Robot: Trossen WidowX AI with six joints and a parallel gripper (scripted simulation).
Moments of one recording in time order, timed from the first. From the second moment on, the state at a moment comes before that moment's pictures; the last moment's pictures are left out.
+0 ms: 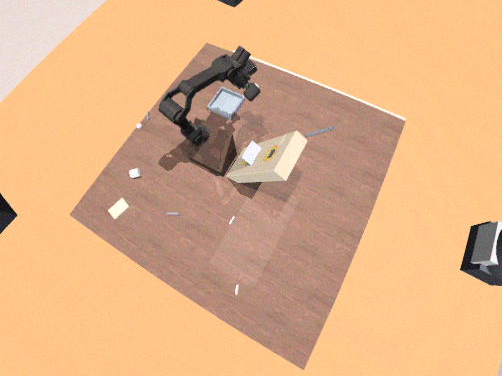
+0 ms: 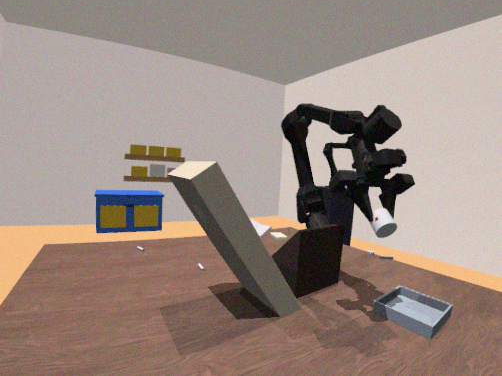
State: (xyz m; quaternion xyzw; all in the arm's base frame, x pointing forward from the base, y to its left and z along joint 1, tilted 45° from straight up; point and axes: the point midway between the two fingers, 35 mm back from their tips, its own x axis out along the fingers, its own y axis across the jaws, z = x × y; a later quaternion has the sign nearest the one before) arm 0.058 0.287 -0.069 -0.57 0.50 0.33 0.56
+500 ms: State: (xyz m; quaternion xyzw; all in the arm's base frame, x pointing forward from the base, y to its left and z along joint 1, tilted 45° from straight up) arm -0.023 0.257 -0.136 -0.59 0.49 0.44 0.46
